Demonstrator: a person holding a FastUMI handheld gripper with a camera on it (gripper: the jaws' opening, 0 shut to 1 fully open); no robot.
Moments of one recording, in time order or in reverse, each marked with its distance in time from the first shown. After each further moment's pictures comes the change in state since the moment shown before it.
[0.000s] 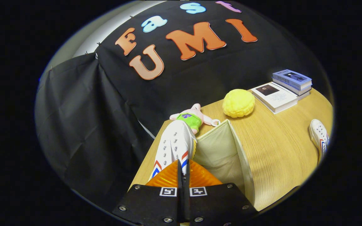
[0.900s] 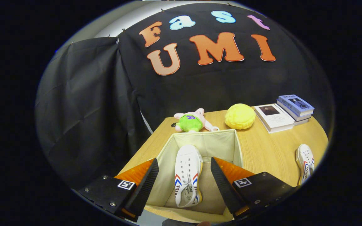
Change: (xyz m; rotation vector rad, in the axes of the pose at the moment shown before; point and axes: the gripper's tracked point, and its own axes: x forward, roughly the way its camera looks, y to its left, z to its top) arm -0.036 0.004 0.015 -0.245 -0.041 -0.018
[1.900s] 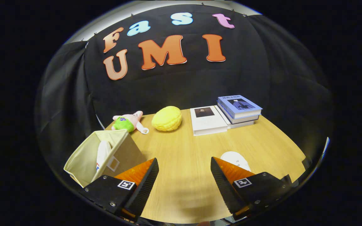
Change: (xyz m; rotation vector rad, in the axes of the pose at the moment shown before) arm -0.075 -0.278 -0.017 0.012 0.005 -0.334
